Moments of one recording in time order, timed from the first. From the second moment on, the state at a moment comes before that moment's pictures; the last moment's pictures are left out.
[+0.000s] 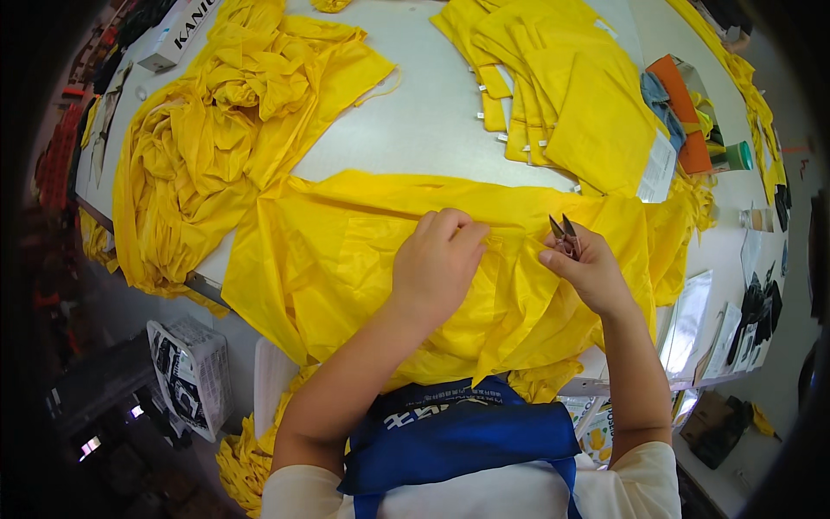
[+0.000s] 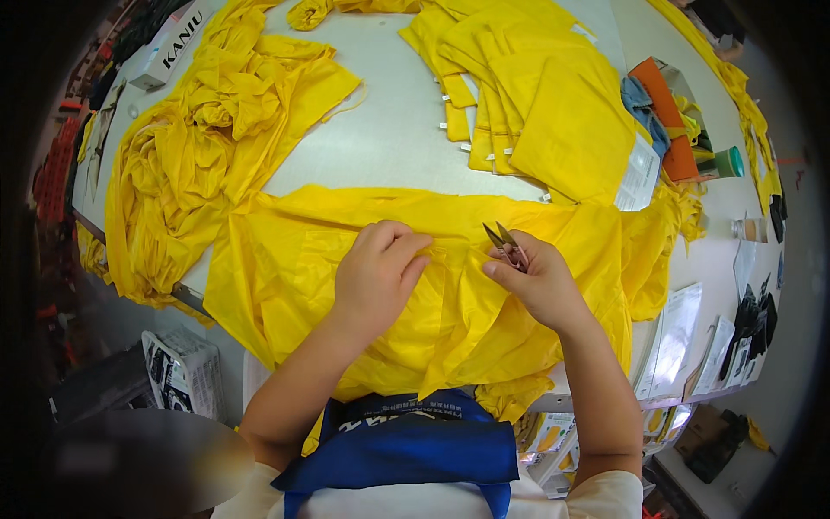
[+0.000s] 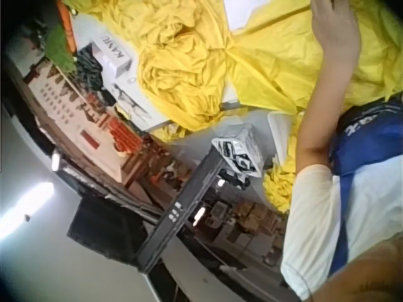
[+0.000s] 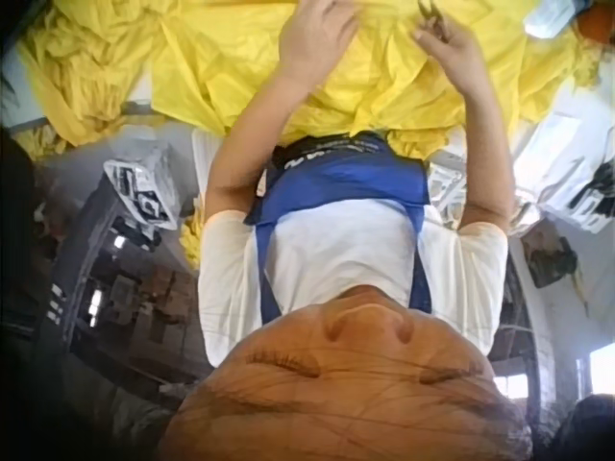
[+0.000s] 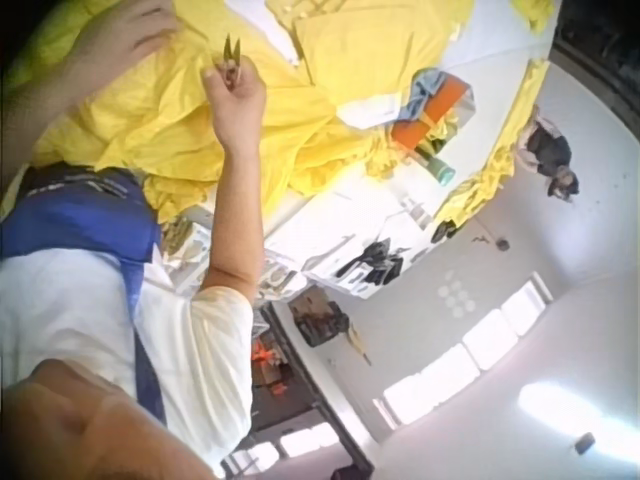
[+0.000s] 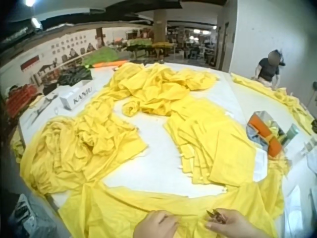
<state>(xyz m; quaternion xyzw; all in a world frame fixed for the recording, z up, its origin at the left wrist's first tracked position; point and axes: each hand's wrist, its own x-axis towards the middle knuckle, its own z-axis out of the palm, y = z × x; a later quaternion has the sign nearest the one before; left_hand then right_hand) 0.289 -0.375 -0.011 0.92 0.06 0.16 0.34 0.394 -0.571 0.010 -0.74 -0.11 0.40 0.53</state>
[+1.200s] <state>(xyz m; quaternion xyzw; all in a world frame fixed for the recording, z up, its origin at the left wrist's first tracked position) 0.326 -0.376 -0.017 0.92 0.02 0.14 0.36 0.413 -0.546 -0.010 -0.72 -0.08 0.34 0.59</state>
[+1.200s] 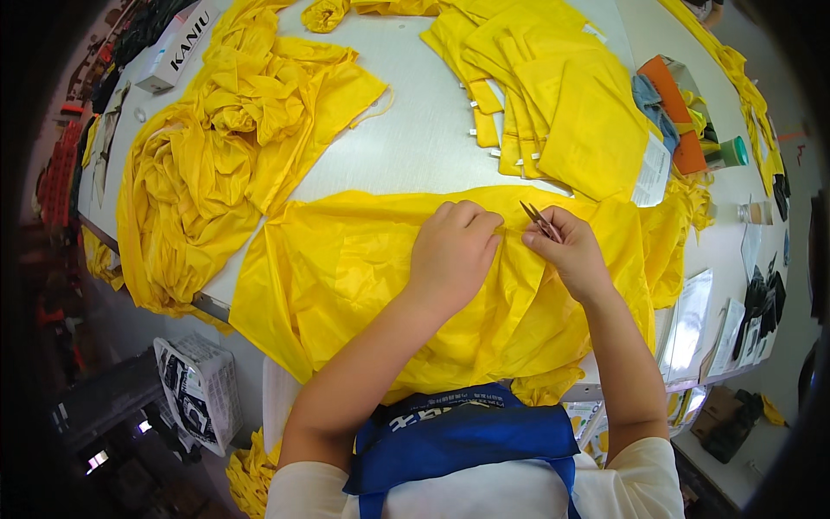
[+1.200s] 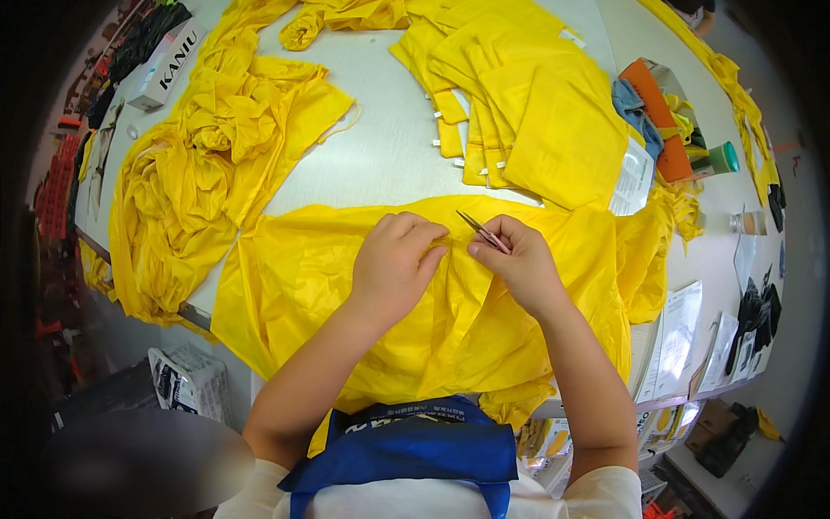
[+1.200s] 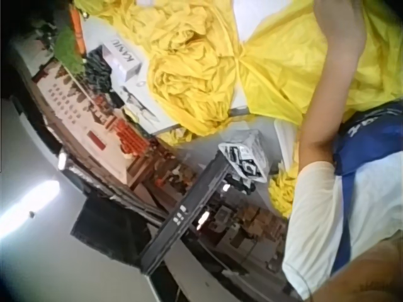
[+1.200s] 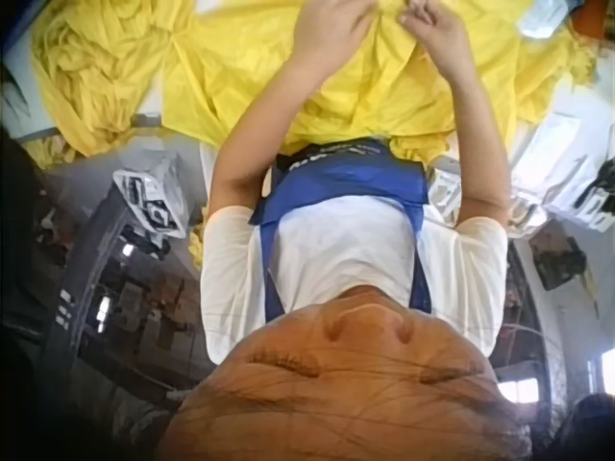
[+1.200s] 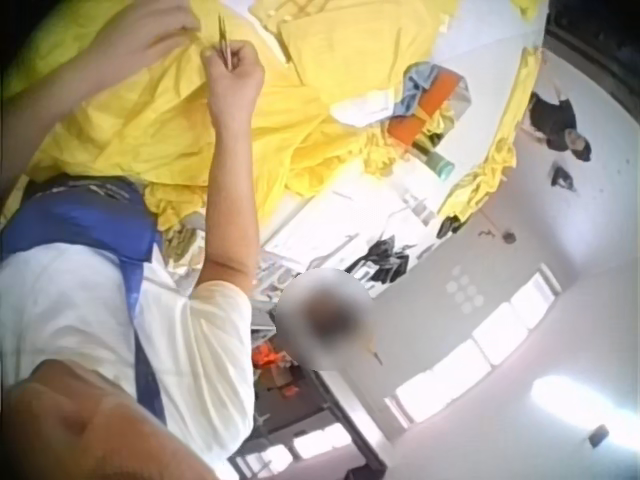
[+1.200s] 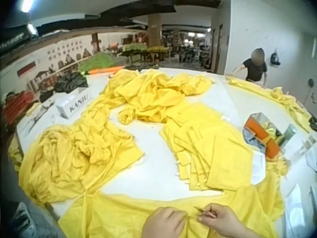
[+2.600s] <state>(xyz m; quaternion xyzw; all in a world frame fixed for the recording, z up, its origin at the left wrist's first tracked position) 0.297 -0.365 -0.015 0.93 0.13 0.08 0.34 0.460 -0.521 0.019 -0.77 -0.56 0.13 0.29</state>
